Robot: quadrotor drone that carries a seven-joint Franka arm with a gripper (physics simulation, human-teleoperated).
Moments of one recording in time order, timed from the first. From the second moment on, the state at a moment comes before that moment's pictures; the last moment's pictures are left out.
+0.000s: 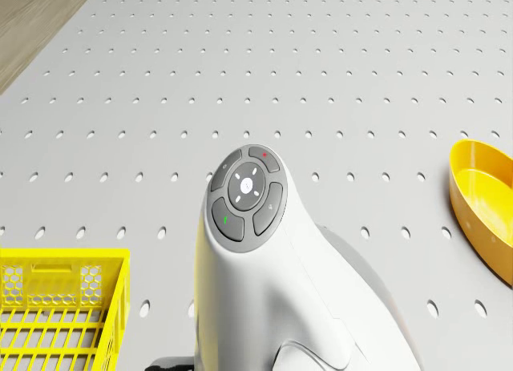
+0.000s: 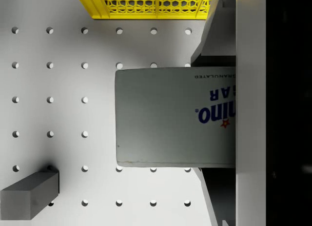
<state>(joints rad) -1.16 -1.39 1.30 -2.87 -1.88 1.47 1.68</state>
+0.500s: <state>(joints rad) -1.17 -1.41 1.33 -2.87 -1.85 1.47 1.68</state>
